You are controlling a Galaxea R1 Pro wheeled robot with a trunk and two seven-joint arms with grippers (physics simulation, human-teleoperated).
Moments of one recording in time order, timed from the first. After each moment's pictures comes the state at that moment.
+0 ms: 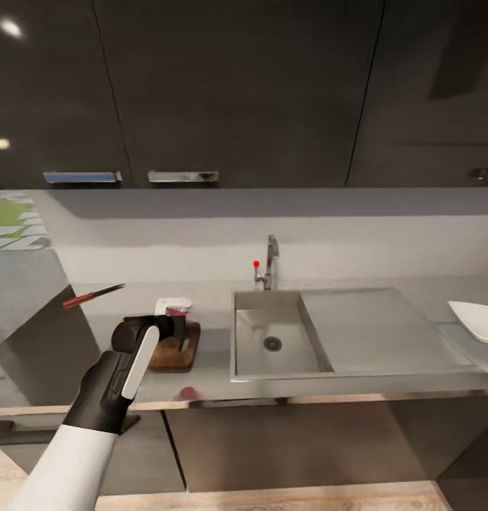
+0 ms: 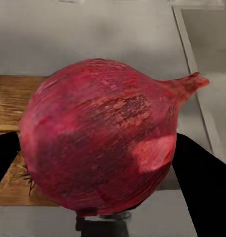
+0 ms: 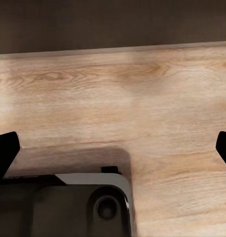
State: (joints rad) left arm -0.67 -0.02 -0.13 -1.37 0.27 0.99 0.27; right arm 0.14 0.01 0.02 -0.56 -0.02 -0.34 -0.09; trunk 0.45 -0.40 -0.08
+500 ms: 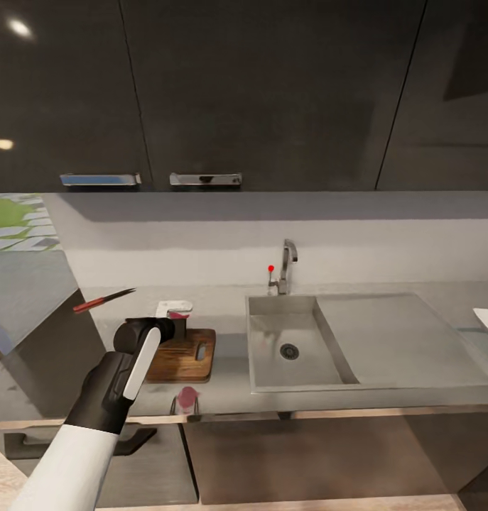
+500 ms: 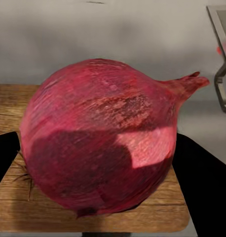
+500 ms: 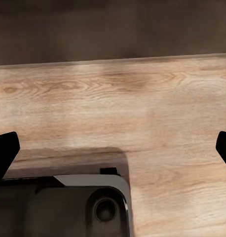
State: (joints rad) left arm -0.67 -0.02 -0.13 -1.34 0.27 0.99 0.27; right arm 0.14 0.01 0.02 -0.56 -0.02 -0.34 -0.09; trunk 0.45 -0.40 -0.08
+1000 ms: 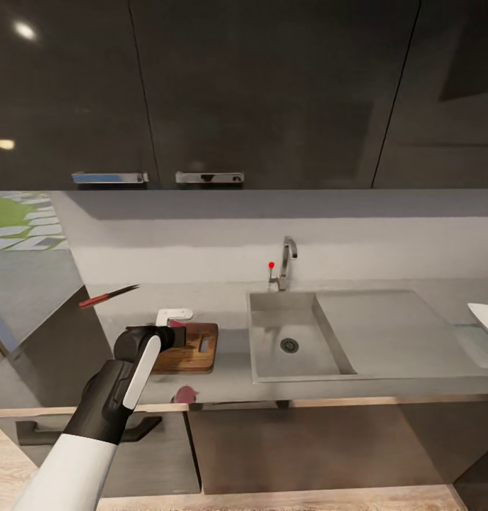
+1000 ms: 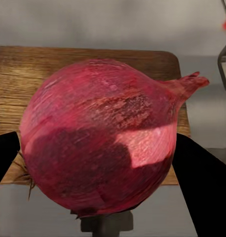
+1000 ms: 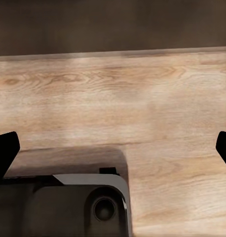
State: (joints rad) left arm -0.64 -0.02 -0.13 -1.34 0.27 0.98 0.27; right arm 0.14 0.00 0.02 -0.53 -0.02 -0.38 -0.09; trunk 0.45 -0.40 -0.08
